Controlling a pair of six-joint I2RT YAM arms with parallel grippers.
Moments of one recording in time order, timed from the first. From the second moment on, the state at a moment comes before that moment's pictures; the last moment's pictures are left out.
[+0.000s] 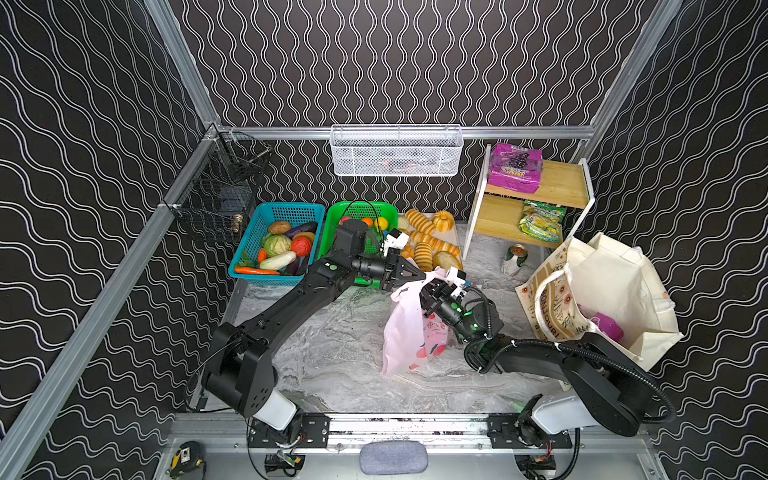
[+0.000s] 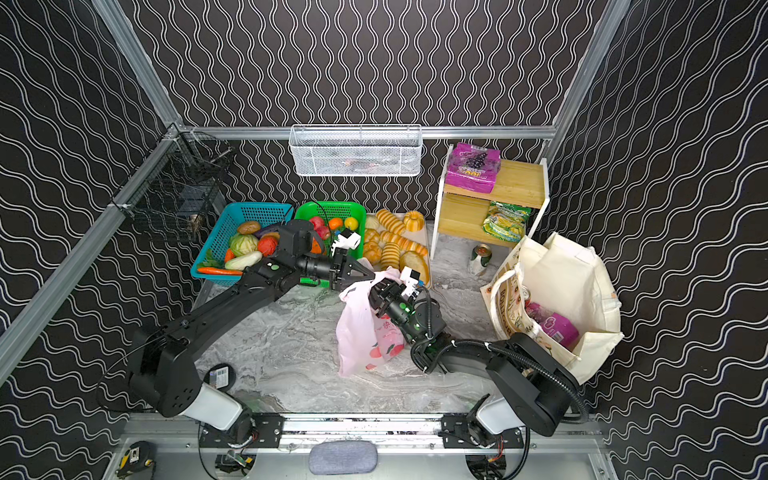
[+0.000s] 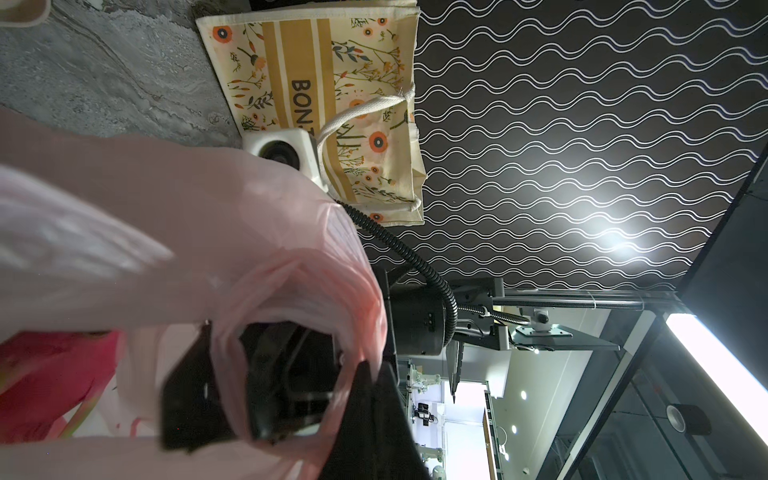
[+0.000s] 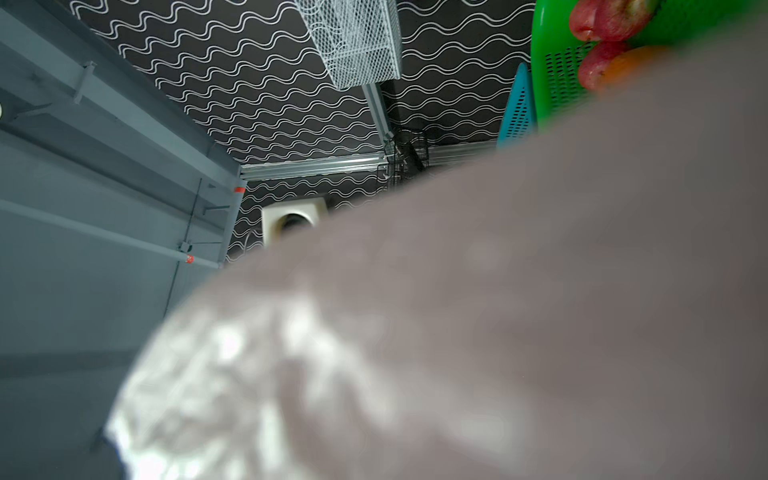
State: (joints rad) left arm -0.51 1.54 1.25 -0.08 1.13 -1.09; right arm 0.78 1.45 0.50 1.24 -0.05 1.71
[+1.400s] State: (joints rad) left arm -0.49 1.46 1.55 -0.96 0.90 -0.14; right arm 0.77 1.08 0.43 0.67 -0.05 1.45
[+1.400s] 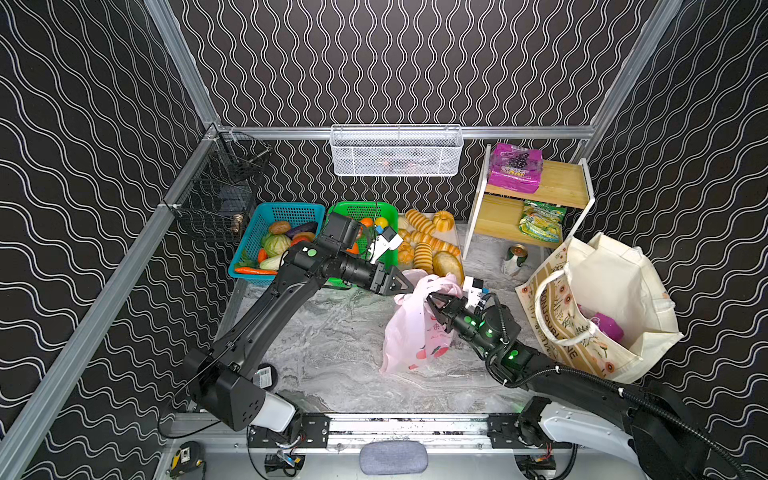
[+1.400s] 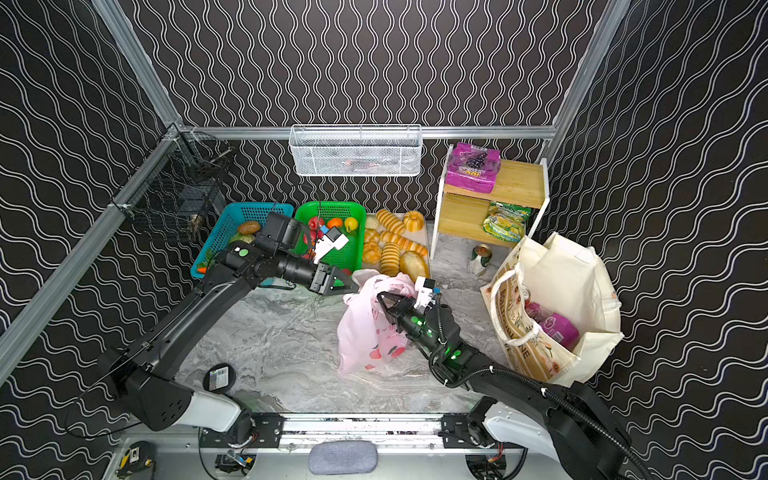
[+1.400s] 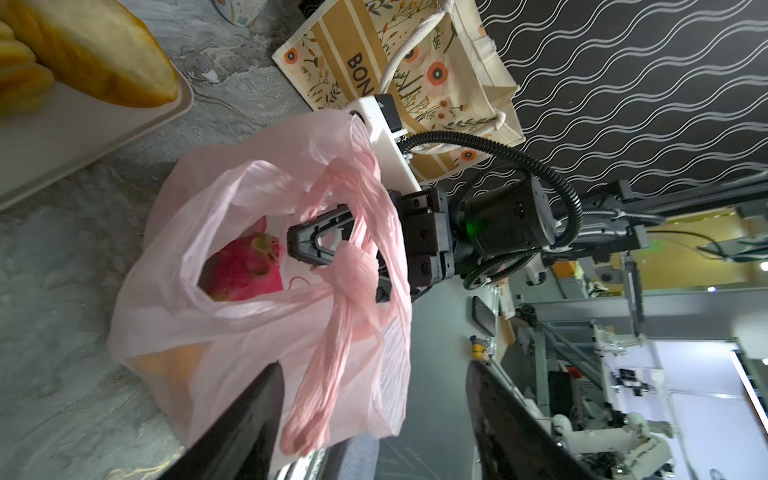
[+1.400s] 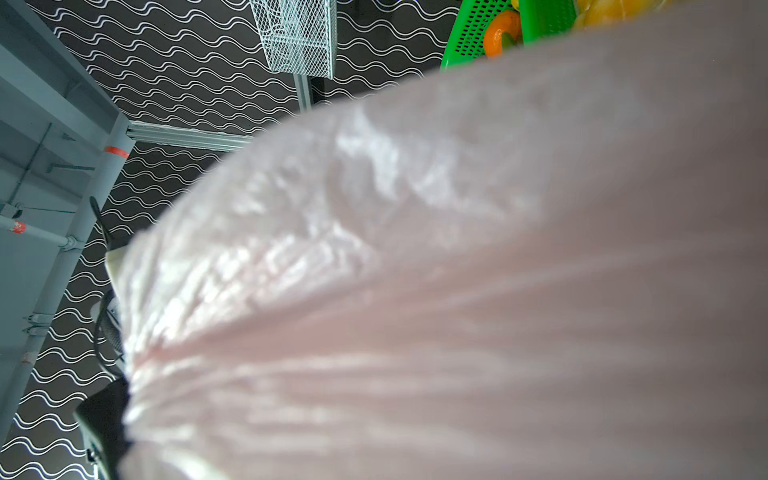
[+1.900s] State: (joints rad) left arm -0.49 1.42 1.47 -1.02 0.83 0.05; right arm 0.77 1.08 0.44 0.67 -0.07 1.44
